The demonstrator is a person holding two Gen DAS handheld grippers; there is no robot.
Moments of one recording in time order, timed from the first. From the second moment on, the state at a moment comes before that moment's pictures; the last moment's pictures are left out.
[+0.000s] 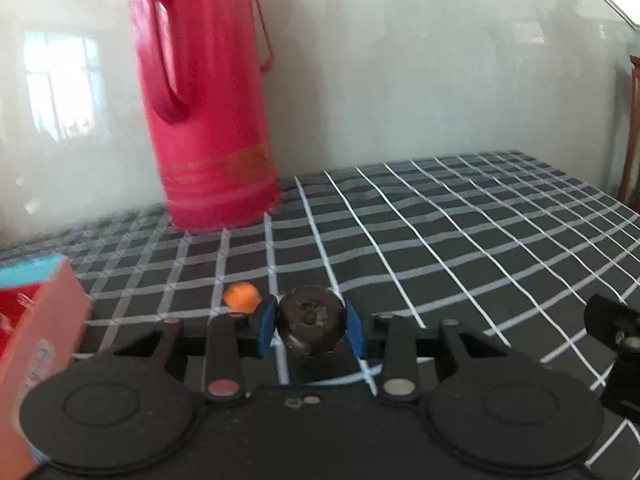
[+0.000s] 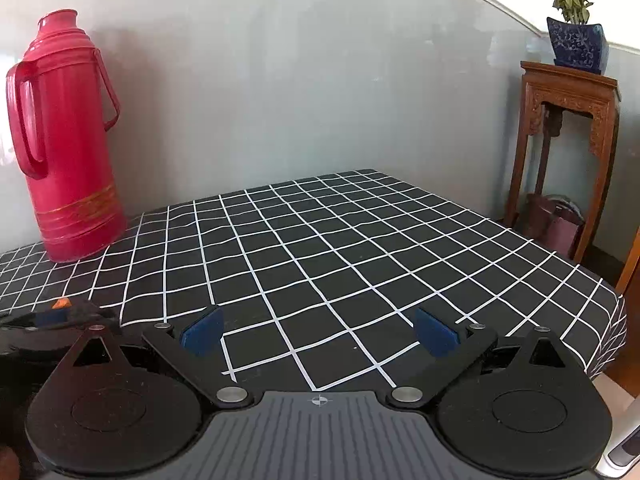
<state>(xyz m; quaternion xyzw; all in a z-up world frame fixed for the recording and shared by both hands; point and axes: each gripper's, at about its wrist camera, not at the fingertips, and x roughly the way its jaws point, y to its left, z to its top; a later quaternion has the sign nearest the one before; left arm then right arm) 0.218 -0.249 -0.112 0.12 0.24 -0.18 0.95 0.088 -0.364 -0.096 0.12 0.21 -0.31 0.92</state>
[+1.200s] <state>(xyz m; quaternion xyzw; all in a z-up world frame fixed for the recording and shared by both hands) 0.197 0.008 -0.059 0.04 0.27 0.09 0.96 0.150 -0.245 -0.110 0.07 0.23 -0.14 0.96</state>
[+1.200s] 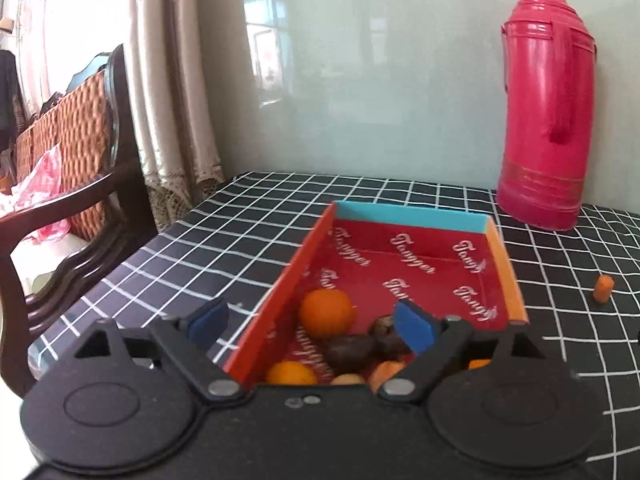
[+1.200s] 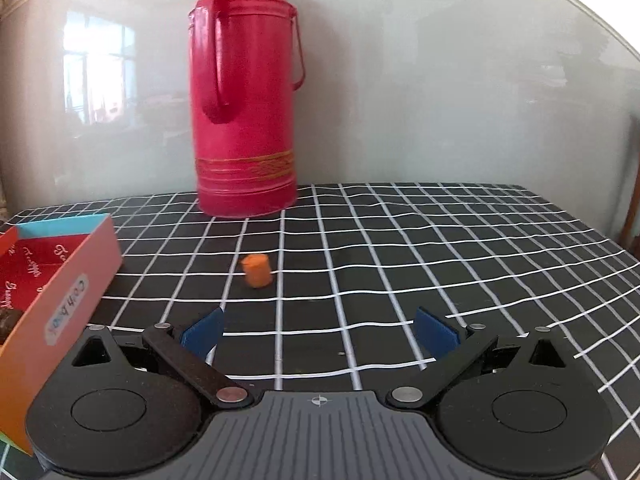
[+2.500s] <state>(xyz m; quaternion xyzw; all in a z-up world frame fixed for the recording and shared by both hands) 0.160 0.119 -0.060 -0.02 0.28 0.19 0.94 0.250 -0.240 -0.116 0.12 0.28 -0.04 0.95</state>
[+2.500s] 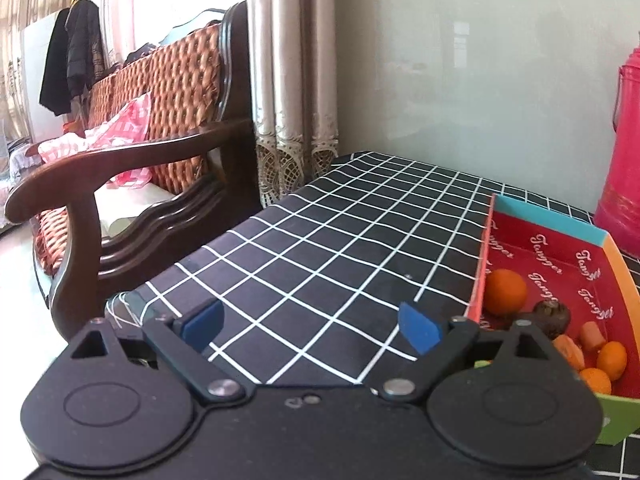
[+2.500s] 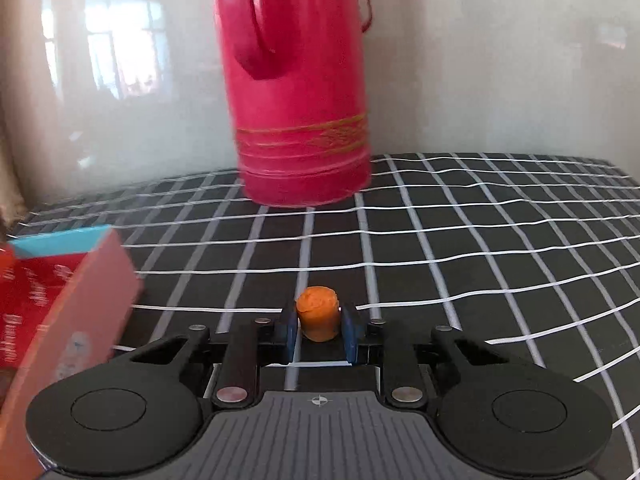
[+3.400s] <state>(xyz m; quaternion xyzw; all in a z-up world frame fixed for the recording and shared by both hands) 0.145 0.136 -0.062 -0.03 0.31 0.19 0.93 0.144 -0.111 -0.059 0.03 0.19 0.14 0.97</state>
